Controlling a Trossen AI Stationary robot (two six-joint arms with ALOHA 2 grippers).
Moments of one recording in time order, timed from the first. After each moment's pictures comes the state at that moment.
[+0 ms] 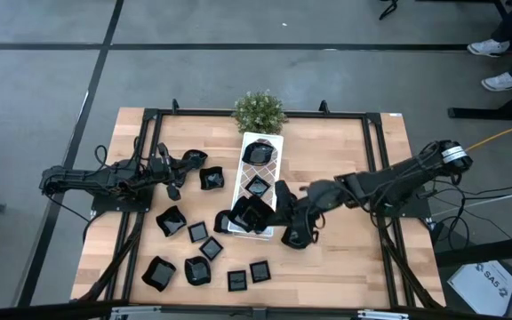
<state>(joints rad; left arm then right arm) -0.02 0.01 0.01 0.05 -0.40 0.09 0.29 1.41 1.07 0.01 -0.01 -0.82</state>
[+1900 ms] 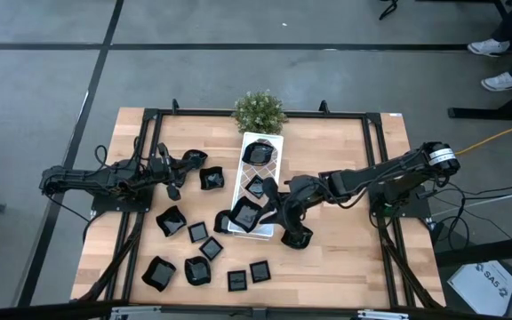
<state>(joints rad) -0.02 0.01 0.01 0.05 -0.40 0.09 0.21 1.52 1.07 0.03 -0.10 -0.73</state>
